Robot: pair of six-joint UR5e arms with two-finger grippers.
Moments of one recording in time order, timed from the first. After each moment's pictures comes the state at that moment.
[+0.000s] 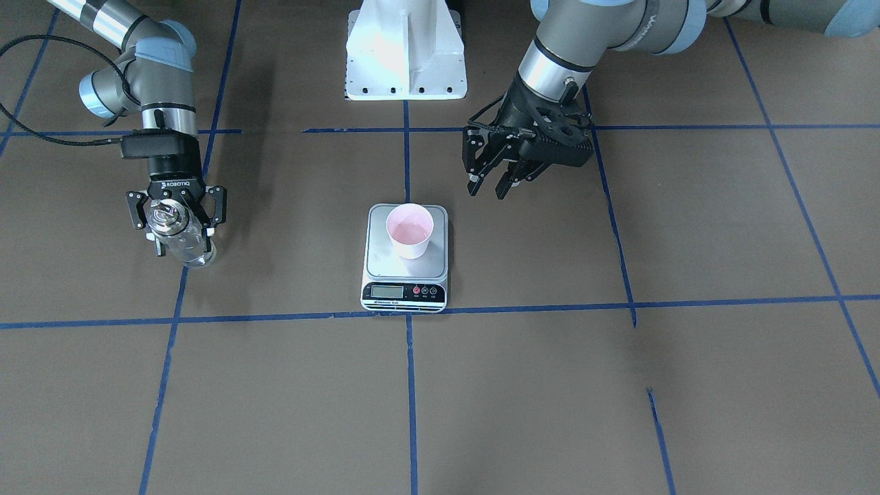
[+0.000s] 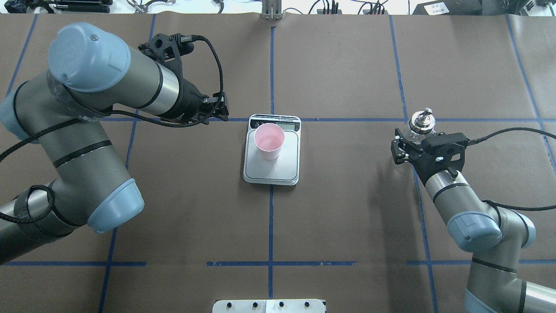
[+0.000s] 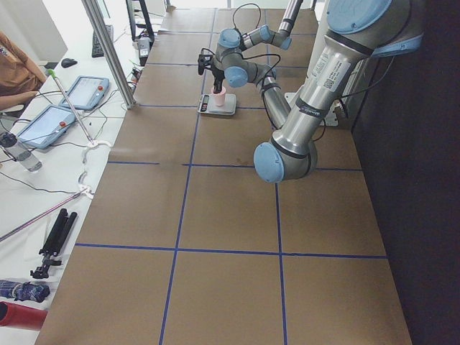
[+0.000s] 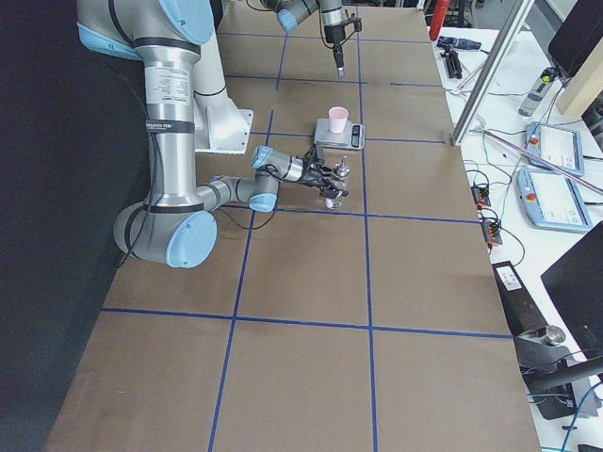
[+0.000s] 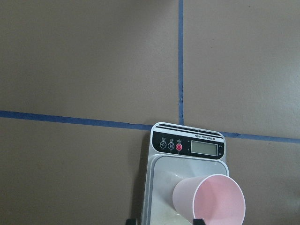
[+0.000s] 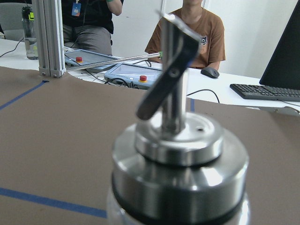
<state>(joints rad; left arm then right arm) -0.69 -2.15 -1.90 -1.76 -1.94 -1.30 0.38 -1.55 1.72 -0.58 0.78 0.94</state>
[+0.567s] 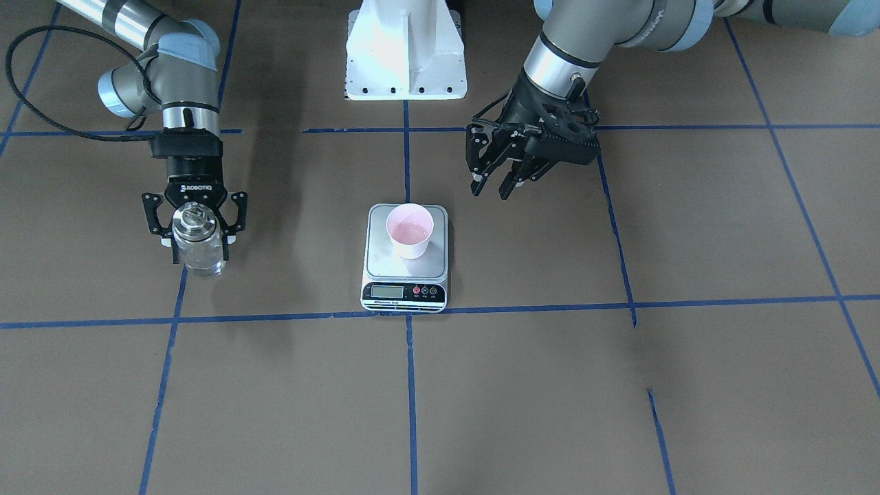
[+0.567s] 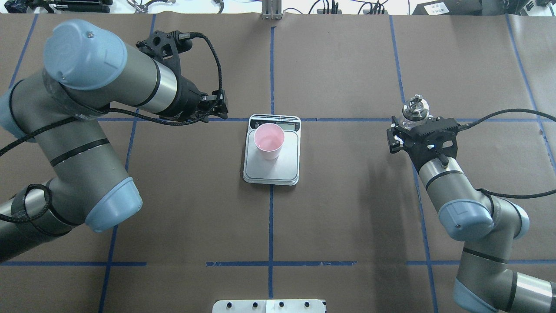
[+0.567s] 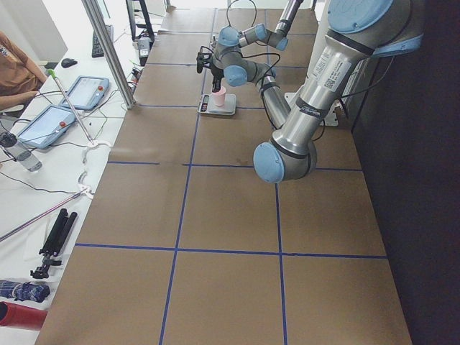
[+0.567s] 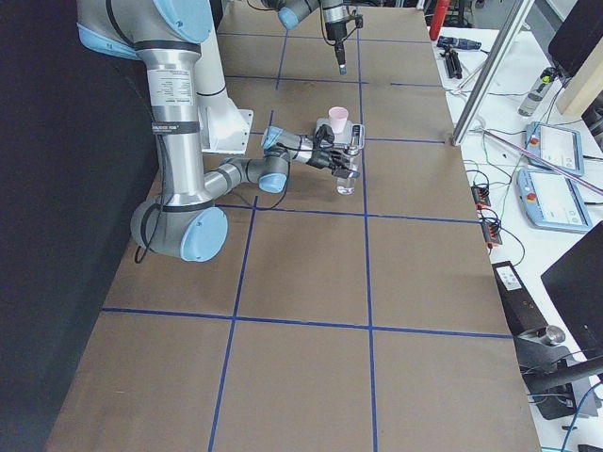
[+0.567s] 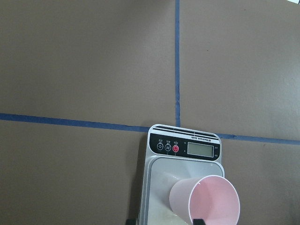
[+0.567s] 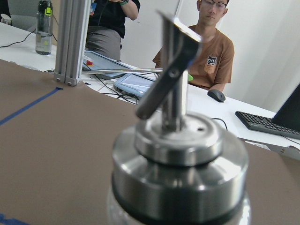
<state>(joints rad) -0.72 -2.15 -1.90 -1.76 -1.94 -1.27 0.41 -1.40 1.75 -0.78 0.79 0.78</state>
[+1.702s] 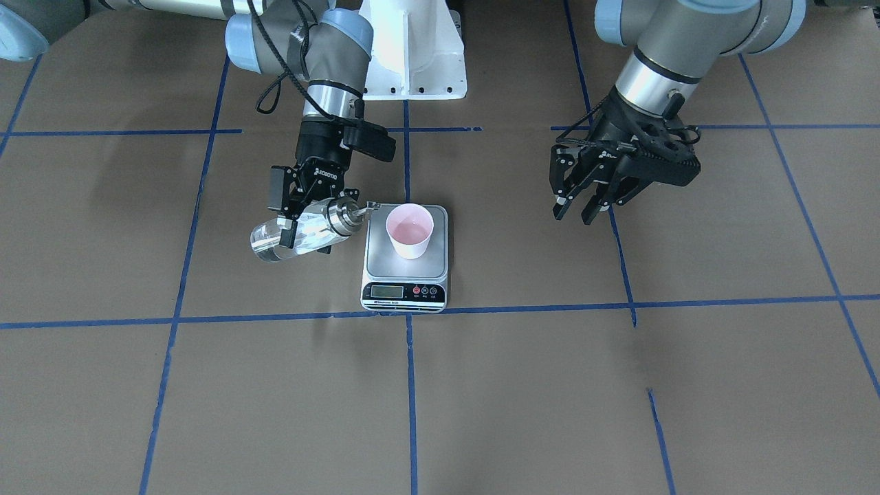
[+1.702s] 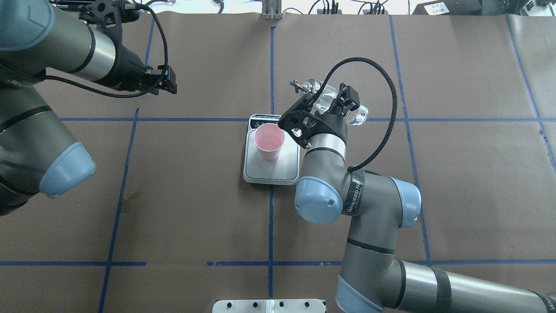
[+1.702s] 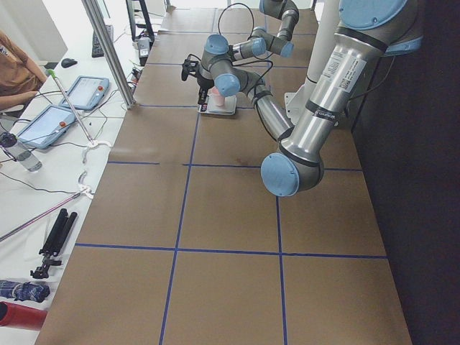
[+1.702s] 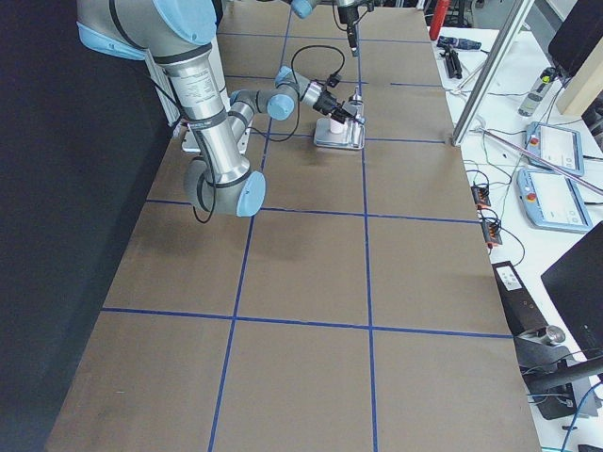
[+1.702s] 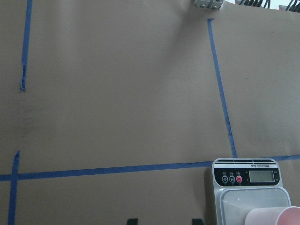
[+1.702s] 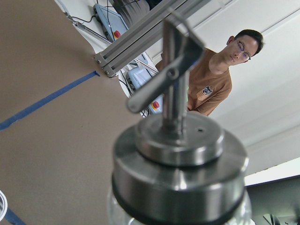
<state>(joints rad) -0.87 -2.03 -1.92 -1.77 -2.01 -1.04 0.35 -0.97 1.75 -1.61 0.64 0.50</state>
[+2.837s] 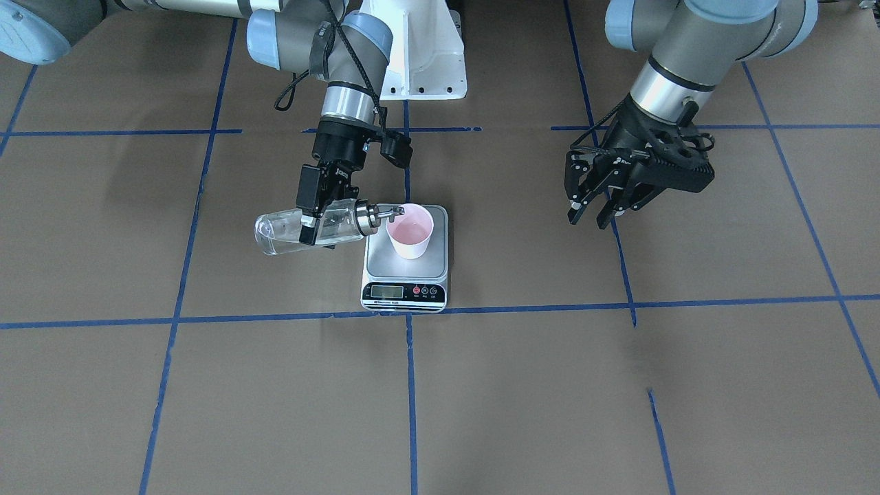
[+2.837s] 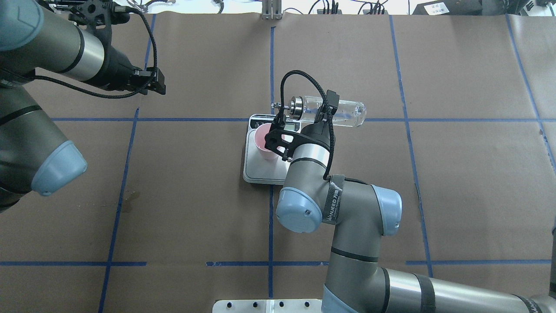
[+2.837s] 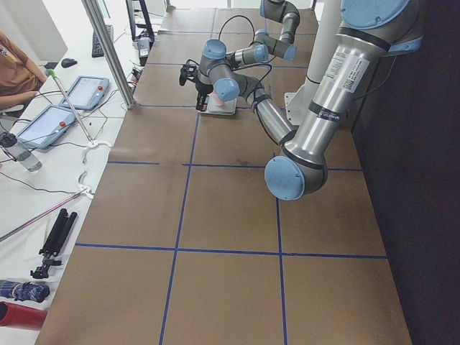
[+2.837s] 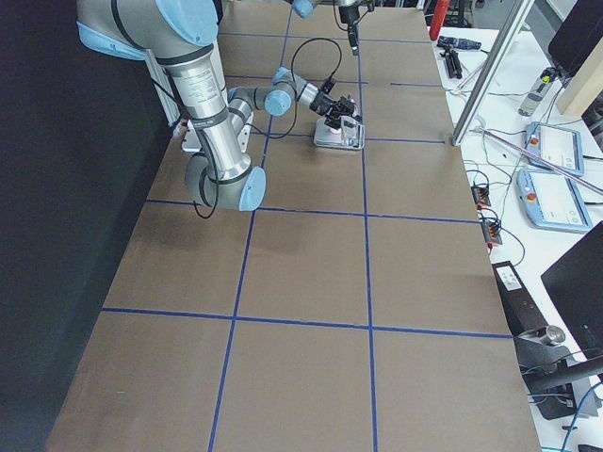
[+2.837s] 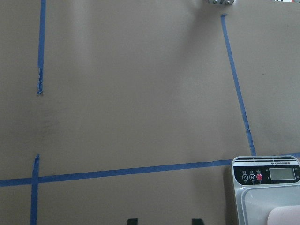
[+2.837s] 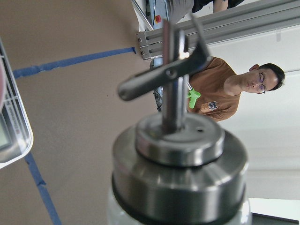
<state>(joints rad) -0.88 -2.01 -1.92 -1.77 -2.01 -1.00 0.31 -0.94 1.70 -1.72 0.60 0.22</state>
